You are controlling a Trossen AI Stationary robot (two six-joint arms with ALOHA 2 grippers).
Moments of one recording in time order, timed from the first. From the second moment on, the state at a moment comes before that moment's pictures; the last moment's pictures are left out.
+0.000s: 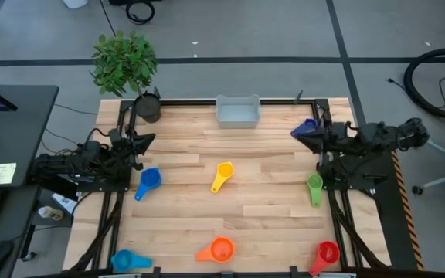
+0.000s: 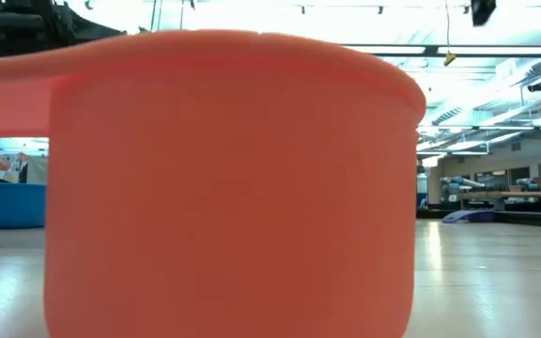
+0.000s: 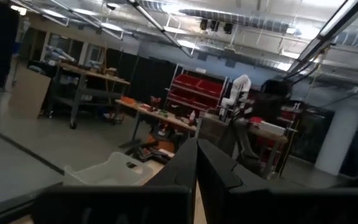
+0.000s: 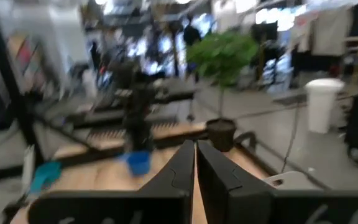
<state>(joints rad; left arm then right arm) -0.04 0.01 0.12 0.17 -0.48 -0.20 0.33 0.45 0.66 -0.21 0.53 0.07</state>
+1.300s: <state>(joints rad) -0.04 0.01 0.13 0.06 -0.34 -0.20 0.26 1.57 0.98 0.14 -0.35 0.77</state>
